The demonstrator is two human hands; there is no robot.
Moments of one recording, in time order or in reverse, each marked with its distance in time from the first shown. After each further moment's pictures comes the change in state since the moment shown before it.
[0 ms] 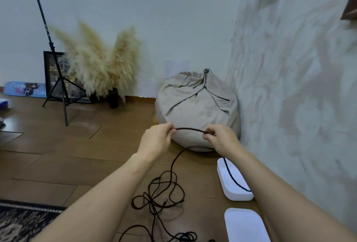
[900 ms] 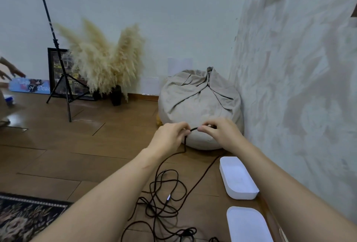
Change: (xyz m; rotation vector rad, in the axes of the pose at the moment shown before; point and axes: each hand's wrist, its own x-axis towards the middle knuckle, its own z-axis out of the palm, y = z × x) left_hand 0.004 0.012 0.004 -0.128 -0.099 0.118; right_hand 0.003 -0.020 -0.015 0.066 -0.006 -0.167
